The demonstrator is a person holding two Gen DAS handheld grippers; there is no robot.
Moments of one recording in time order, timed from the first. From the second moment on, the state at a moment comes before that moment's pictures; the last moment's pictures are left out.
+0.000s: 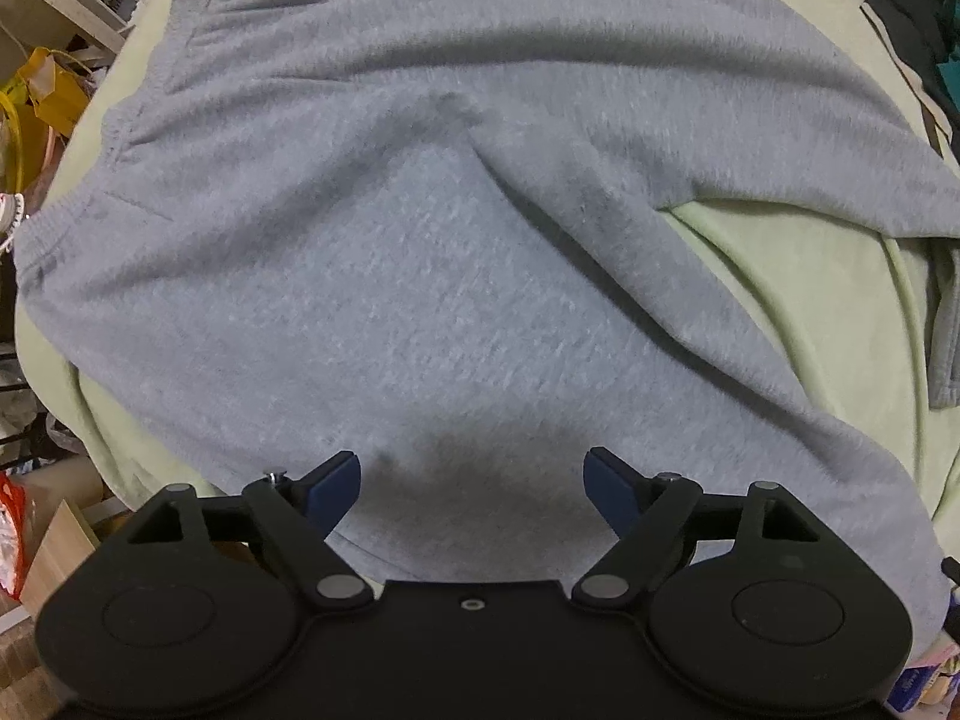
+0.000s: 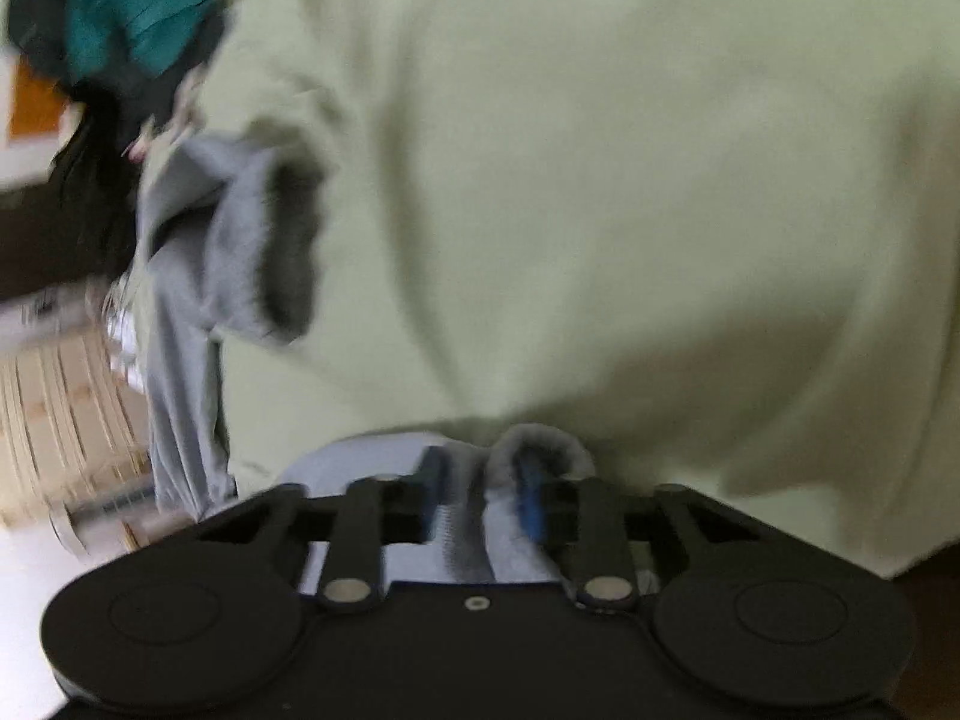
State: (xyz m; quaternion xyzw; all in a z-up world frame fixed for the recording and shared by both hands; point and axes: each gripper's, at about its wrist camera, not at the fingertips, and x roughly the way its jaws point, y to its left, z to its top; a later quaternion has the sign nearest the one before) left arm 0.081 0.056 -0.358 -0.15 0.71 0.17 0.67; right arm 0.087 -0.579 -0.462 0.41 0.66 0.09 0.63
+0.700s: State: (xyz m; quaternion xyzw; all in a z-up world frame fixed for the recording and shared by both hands) left arm 0.093 0.055 -0.364 -0.15 0.71 0.20 0.66; right arm 0.017 -0.427 -0.370 -0.02 0.62 0.23 0.75
